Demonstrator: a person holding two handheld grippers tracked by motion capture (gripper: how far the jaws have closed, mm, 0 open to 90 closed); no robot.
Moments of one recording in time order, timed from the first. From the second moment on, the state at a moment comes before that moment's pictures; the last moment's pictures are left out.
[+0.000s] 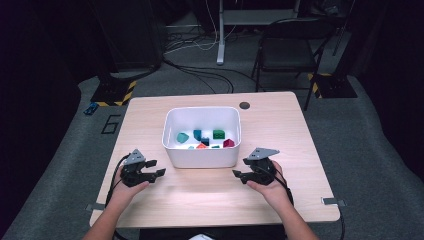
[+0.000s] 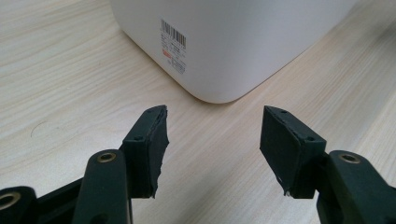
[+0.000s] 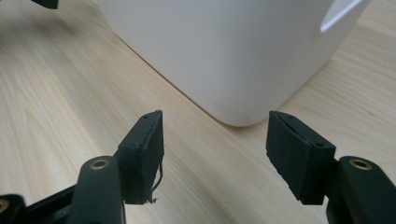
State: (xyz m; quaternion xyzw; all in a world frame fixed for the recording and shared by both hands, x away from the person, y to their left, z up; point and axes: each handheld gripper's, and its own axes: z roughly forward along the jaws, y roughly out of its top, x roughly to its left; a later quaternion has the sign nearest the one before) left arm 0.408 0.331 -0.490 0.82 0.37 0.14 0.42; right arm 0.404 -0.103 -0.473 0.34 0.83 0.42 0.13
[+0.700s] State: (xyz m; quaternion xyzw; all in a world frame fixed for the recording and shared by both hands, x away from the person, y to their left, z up) left arm 0.418 0.324 -0.502 0.84 0.37 0.14 0.37; right arm 0.402 -0.116 -0.504 0.37 0.82 0.39 0.17
